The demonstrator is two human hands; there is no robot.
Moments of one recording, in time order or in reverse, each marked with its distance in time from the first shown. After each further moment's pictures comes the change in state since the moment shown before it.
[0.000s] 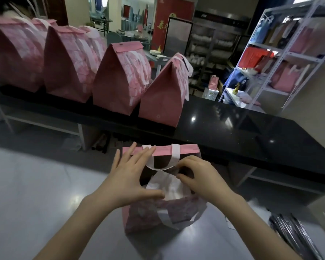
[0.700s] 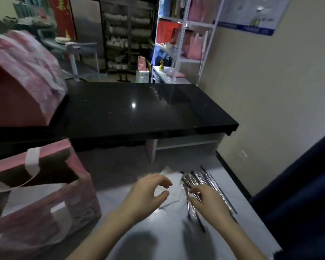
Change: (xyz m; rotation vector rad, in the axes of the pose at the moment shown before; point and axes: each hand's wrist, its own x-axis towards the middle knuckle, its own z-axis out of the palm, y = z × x) left_hand 0.069 0.254 0.204 -0.377 -0.212 0.409; right_hand -0.248 0.250 -0.015 0.074 0.136 0.727
